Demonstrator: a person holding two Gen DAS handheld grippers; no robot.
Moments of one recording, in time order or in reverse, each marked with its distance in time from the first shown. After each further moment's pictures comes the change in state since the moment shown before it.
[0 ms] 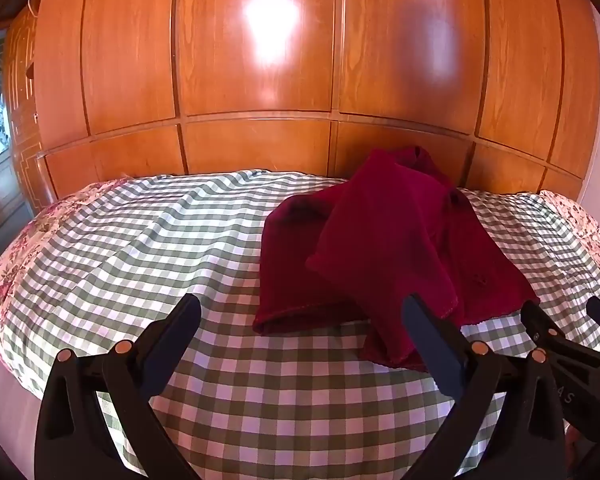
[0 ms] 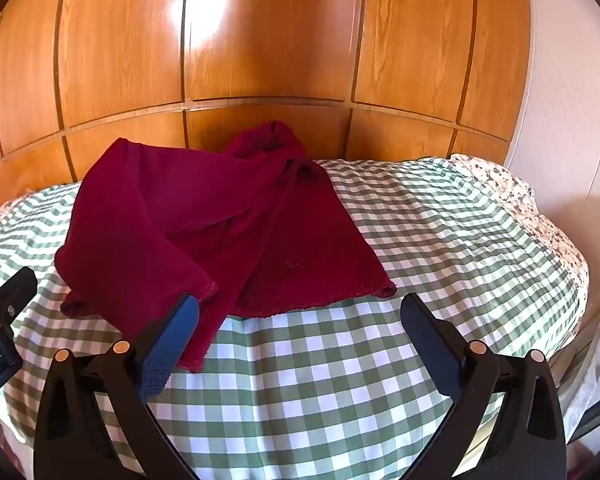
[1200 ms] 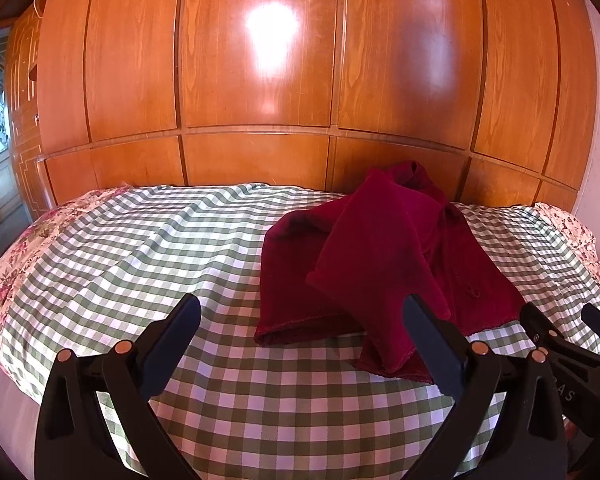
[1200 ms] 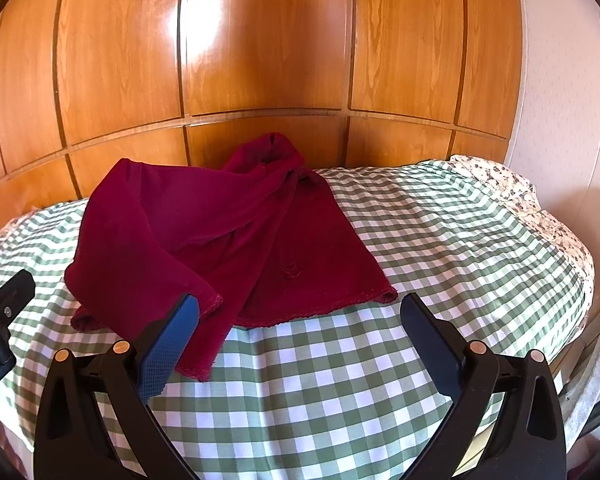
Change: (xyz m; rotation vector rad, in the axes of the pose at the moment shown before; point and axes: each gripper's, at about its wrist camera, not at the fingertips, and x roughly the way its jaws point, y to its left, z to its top) left arm -0.010 0.000 0.007 -0.012 -0.041 -0.016; right arm -0.004 -0.005 0.002 0.032 -0.031 0.015
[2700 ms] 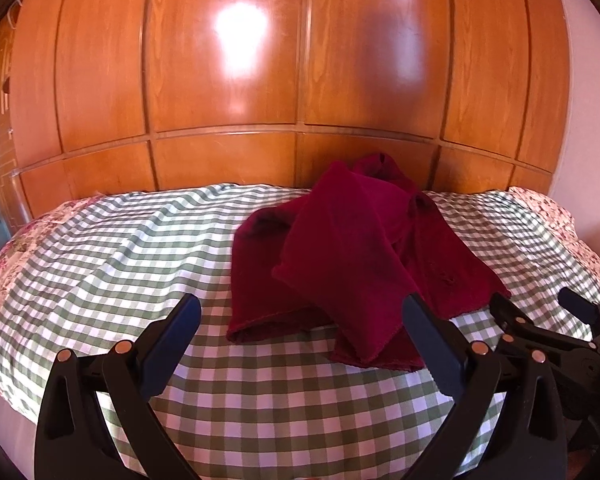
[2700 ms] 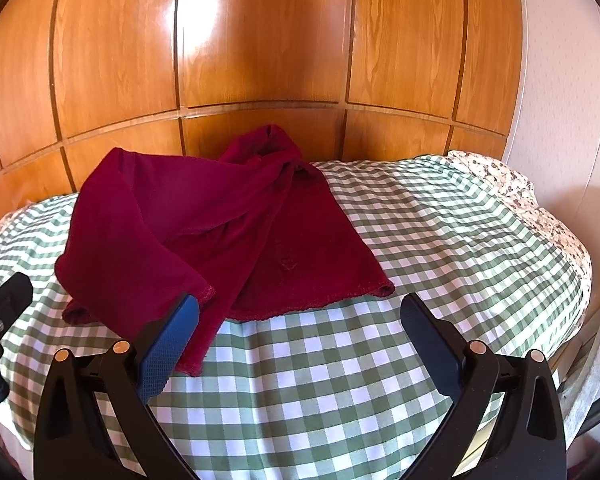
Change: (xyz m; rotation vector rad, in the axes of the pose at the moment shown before) left arm -0.003 -0.013 -0.005 0.066 0.009 -0.108; right arm 0.008 -0.002 -0.006 -0.004 0.027 -0.013
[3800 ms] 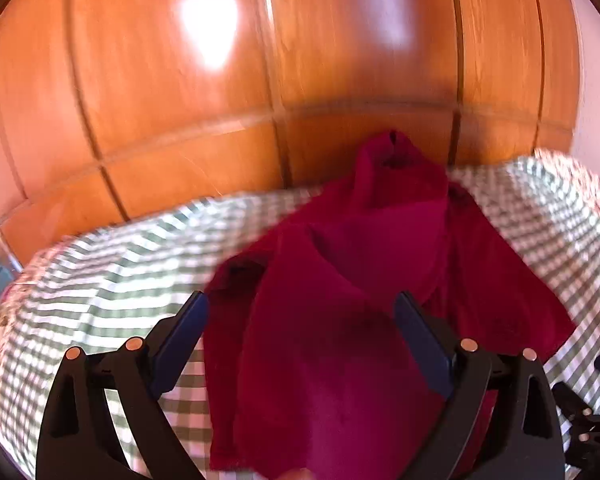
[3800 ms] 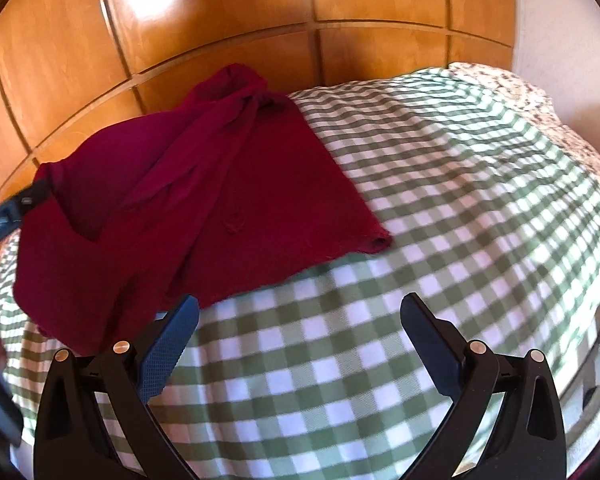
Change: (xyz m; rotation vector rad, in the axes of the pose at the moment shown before) left arm 0.144 -0.035 0.069 0.154 0.144 0.021; right arm 0.088 -0.052 -0.008 0.160 0.227 0.099
